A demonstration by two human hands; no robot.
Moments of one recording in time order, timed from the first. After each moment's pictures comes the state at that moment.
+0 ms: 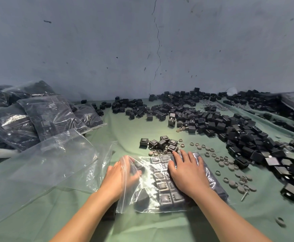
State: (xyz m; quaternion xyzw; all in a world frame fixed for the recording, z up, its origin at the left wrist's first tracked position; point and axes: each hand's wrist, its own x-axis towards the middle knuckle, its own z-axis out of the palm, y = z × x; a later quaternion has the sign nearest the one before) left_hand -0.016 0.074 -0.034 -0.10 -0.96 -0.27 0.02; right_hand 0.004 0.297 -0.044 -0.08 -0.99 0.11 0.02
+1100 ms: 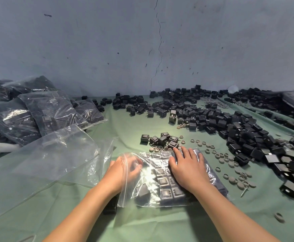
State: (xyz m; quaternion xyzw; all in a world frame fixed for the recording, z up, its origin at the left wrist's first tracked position) left_hand -0.026 0.066 -0.046 -0.18 -0.95 -0.26 0.02; right_hand 0.005 0.297 -0.043 -0.08 -0.99 0.11 0.02
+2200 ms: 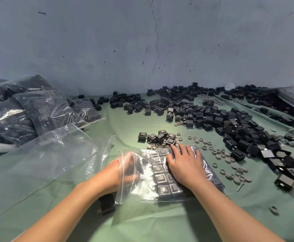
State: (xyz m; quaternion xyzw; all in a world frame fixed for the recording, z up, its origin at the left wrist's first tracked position) left_hand -0.002 0.050 -0.012 -0.26 -0.90 -0.32 -0.11; right_hand 0.002 0.297 -0.044 -0.08 -0.99 0.11 0.02
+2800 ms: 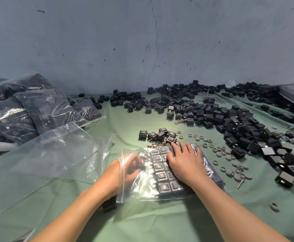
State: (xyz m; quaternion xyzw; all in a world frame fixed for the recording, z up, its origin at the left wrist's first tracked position) left_hand 0.002 0.059 -0.032 -0.23 -0.92 -0.33 -0.03; right_hand 0.002 0.298 -0.046 -0.08 -0.99 0.11 0.03
